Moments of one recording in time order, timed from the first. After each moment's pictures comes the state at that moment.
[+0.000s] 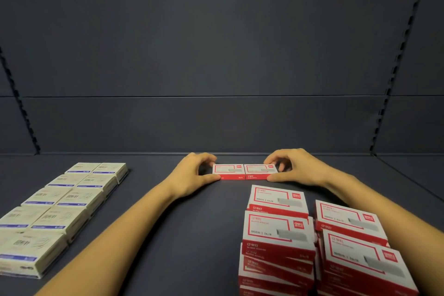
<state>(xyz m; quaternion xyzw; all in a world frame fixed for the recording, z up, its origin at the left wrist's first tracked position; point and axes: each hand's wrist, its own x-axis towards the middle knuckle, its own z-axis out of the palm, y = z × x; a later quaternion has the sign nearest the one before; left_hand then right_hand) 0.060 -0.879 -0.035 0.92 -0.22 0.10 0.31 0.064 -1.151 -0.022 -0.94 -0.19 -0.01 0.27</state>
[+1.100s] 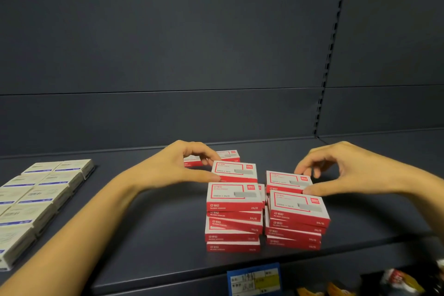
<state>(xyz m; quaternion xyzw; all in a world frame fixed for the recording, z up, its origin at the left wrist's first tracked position) -0.019 -0.901 0.017 0.81 -0.42 -0.05 0.41 -0.115 -1.208 0.038 -0.96 -0.18 -0.01 0.22</state>
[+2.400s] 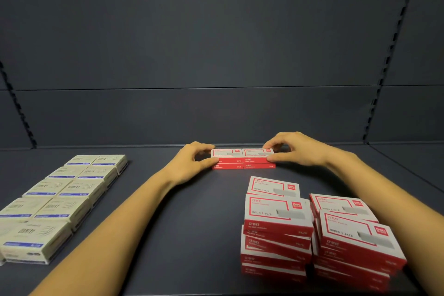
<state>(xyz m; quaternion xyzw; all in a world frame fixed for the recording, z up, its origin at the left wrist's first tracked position) 0.064 -0.874 -0.036 0.89 -0.24 0.07 0.38 0.052 -1.148 0.001 -0.96 -0.19 -0.01 0.19</state>
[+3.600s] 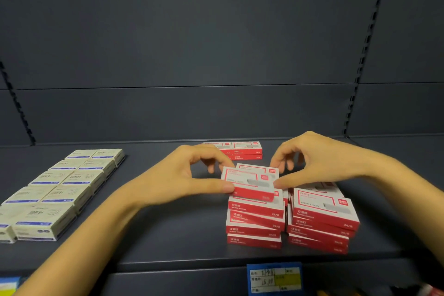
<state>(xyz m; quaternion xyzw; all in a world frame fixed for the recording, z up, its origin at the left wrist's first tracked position) -0.065 -0.881 0.017 0.81 -0.42 0.01 0.41 -0.071 -1.144 0.043 -0.96 -0.24 0.03 0.16</state>
